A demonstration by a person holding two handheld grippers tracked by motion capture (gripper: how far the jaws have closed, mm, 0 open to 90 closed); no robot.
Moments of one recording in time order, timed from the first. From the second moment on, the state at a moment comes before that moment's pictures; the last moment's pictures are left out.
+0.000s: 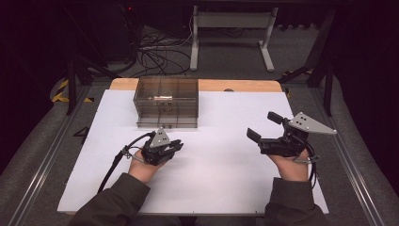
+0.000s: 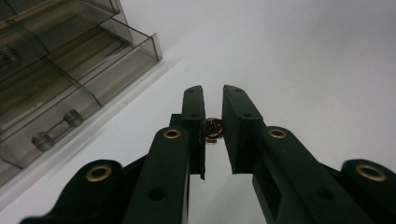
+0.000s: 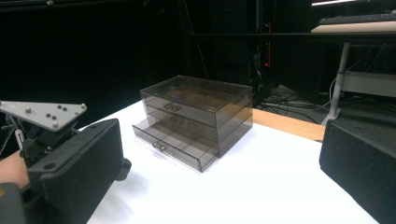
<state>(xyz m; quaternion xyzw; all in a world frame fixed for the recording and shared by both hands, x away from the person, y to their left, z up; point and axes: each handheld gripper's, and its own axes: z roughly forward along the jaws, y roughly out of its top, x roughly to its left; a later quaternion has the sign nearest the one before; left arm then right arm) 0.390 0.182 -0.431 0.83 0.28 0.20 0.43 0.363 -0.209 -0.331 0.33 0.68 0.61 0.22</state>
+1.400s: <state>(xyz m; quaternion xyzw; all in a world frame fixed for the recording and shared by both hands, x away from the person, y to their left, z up) 0.425 0.224 -0.421 0.80 0.34 0.24 0.42 0.364 -0.209 -0.332 0.33 0.68 0.61 0.22</state>
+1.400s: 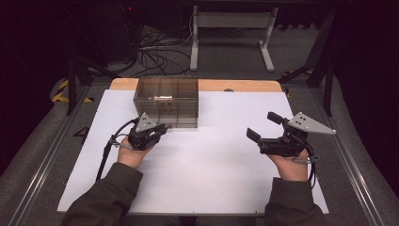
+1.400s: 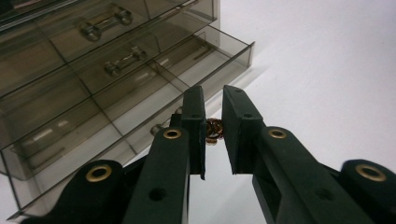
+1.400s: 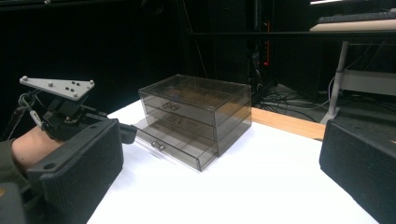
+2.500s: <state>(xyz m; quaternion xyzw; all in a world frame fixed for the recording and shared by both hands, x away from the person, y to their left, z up) 0.445 0.247 -0.413 0.77 0.38 0.27 0.43 0.364 -0.210 -0.332 0.34 0.68 0.61 0.22</state>
